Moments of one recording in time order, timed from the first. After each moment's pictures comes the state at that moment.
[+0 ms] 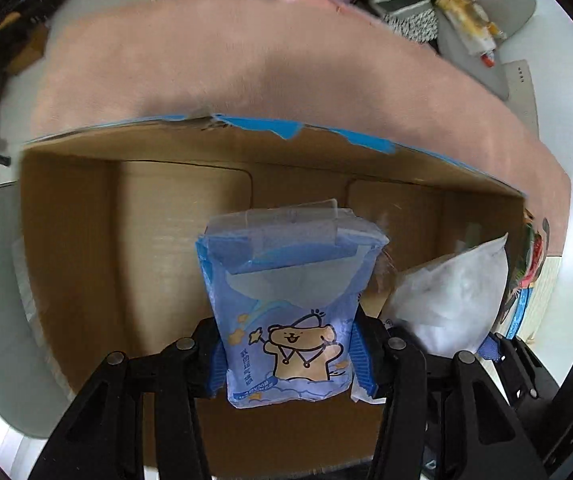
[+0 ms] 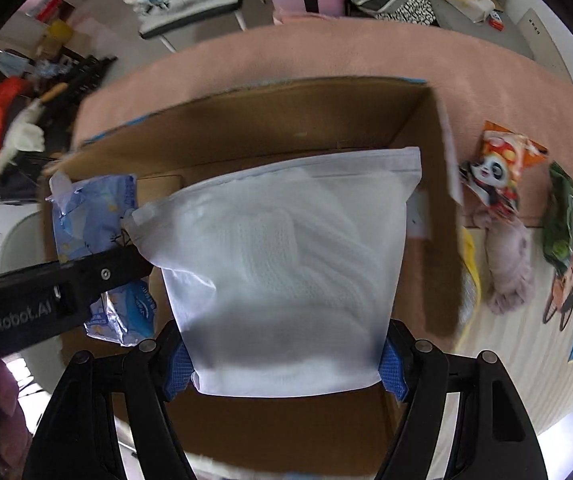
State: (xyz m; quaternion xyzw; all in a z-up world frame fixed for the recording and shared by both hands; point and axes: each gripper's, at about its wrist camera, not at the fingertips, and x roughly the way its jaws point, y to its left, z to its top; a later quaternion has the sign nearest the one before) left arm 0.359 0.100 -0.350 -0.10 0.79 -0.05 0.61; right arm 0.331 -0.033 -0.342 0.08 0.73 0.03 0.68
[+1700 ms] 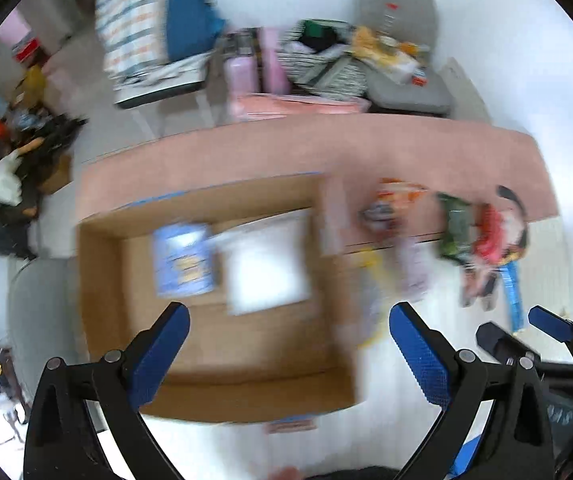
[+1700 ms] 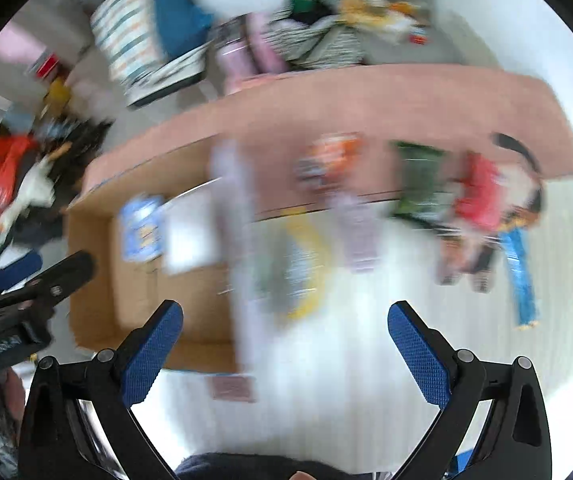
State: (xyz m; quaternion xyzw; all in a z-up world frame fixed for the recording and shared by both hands) left arm 0.289 -0.081 -0.205 0.05 0.65 -0.08 0.76; right arm 0.215 -0.228 -0.208 0.14 0.65 -0.02 0.74
